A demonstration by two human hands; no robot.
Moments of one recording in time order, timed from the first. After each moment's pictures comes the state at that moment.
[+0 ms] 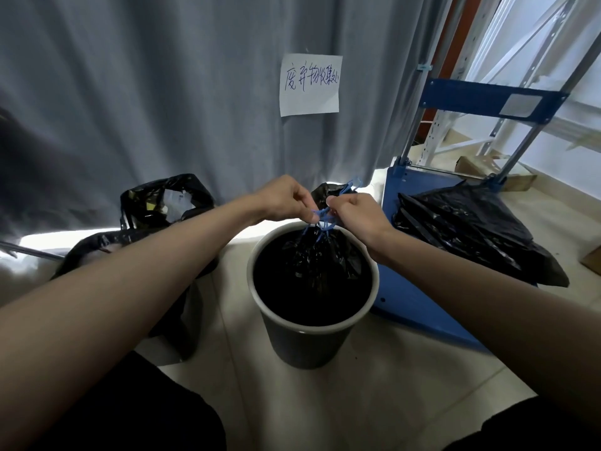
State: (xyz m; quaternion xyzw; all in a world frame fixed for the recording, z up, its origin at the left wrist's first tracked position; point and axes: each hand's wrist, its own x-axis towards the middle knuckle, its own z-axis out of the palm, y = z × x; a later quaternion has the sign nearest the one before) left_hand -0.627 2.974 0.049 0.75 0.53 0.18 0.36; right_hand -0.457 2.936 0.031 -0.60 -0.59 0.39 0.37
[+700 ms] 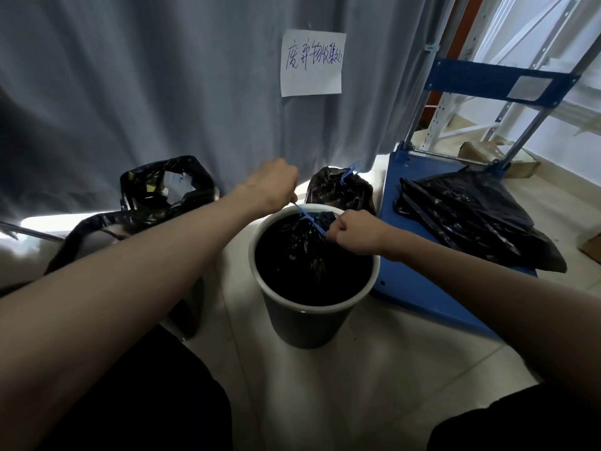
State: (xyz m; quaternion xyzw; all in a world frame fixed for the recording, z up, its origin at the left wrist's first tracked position) left_hand -0.629 2.972 0.042 0.81 0.59 0.03 0.00; right_hand -0.452 2.905 0.031 -0.59 -0.75 0.30 0.04
